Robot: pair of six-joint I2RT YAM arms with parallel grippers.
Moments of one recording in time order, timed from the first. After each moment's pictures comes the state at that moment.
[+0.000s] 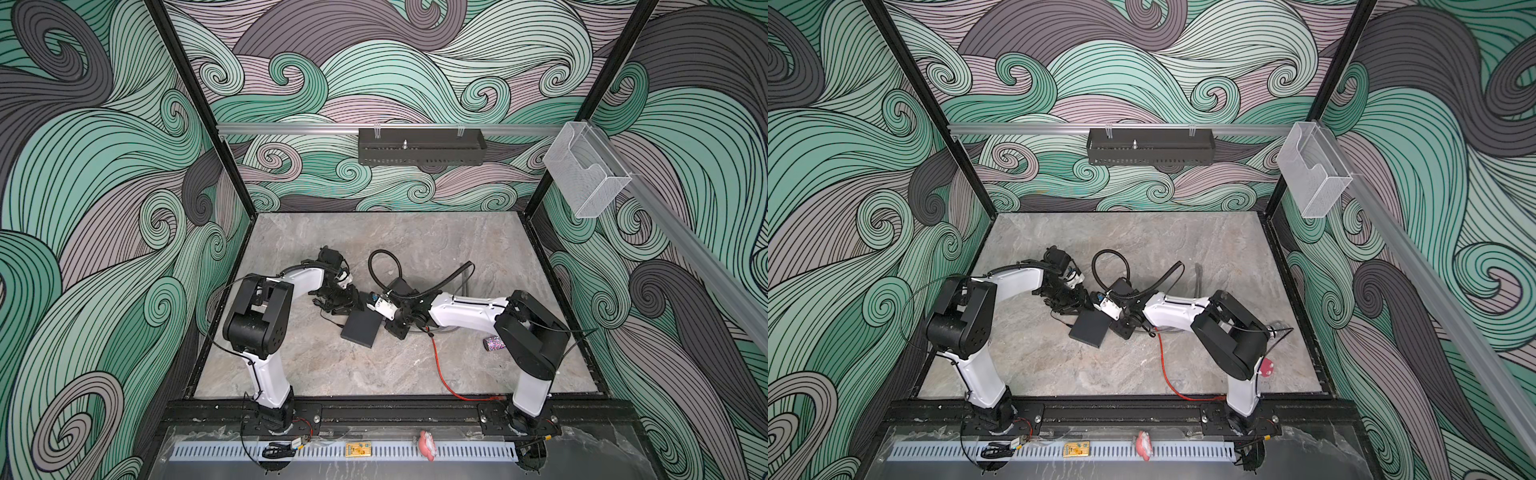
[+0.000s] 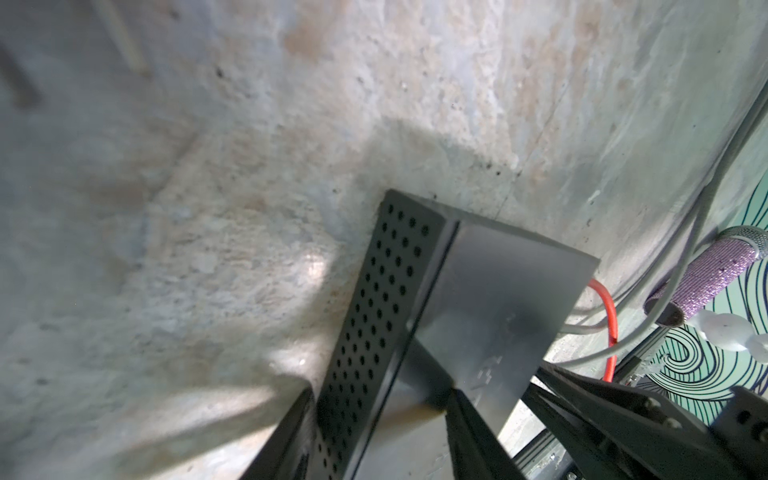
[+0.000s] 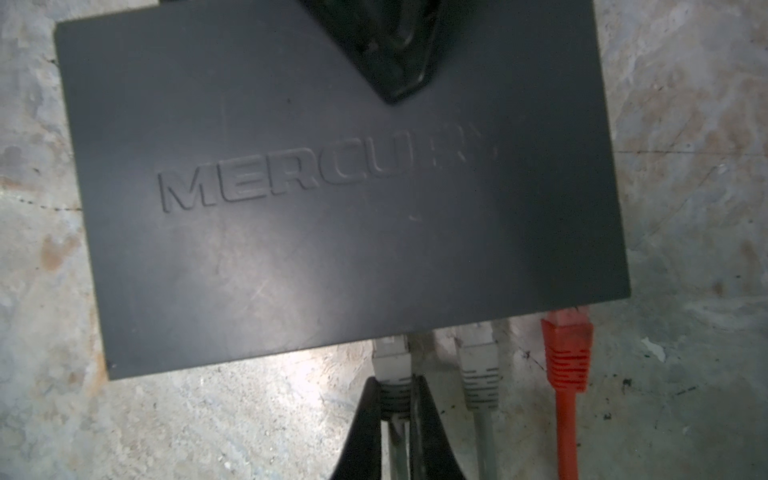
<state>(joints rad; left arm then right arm) -0.29 1.82 1.07 -0.67 0.51 -0.35 0.90 1.85 1.09 -0.35 -0.11 -0.20</state>
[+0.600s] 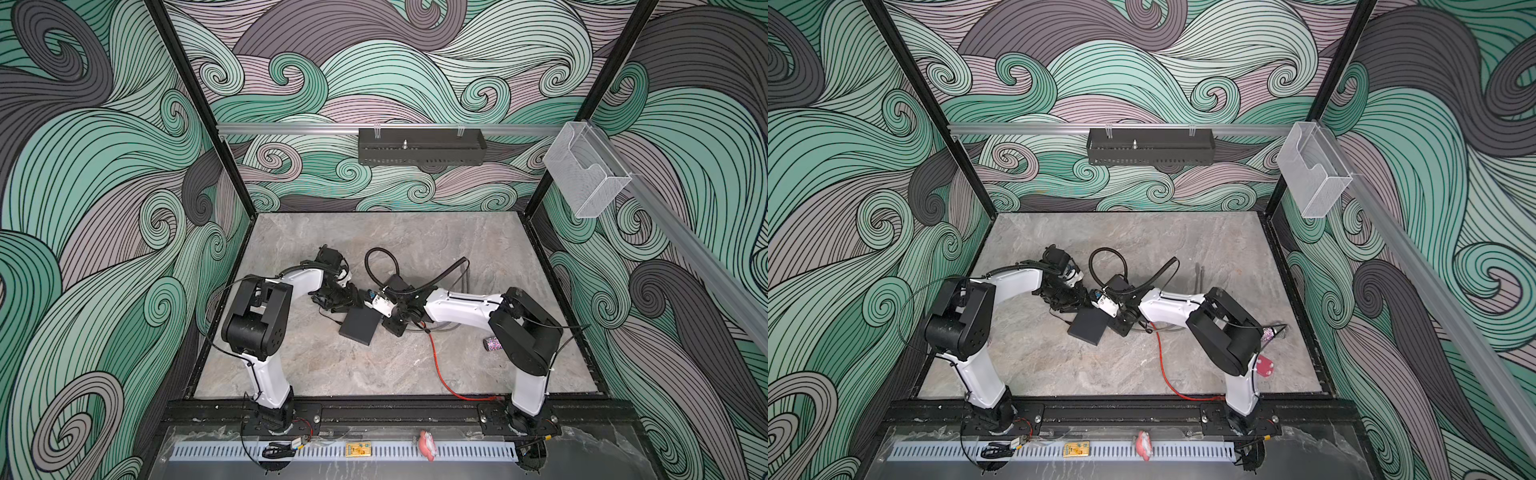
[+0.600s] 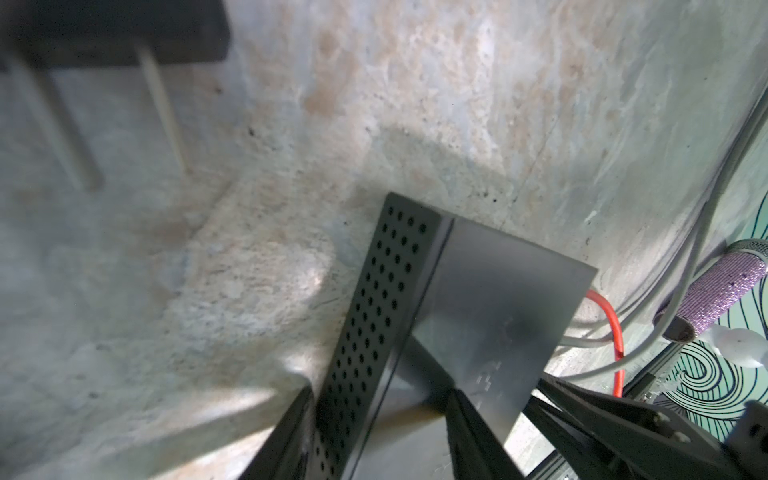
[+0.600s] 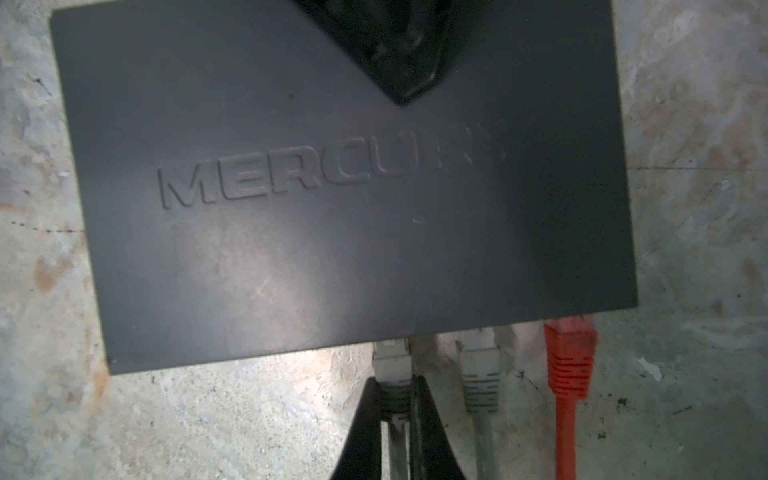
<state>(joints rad) -0.29 1.81 1.06 -0.62 0.48 -0.35 0.89 1.89 1.17 -0.41 -0.11 -0.20</state>
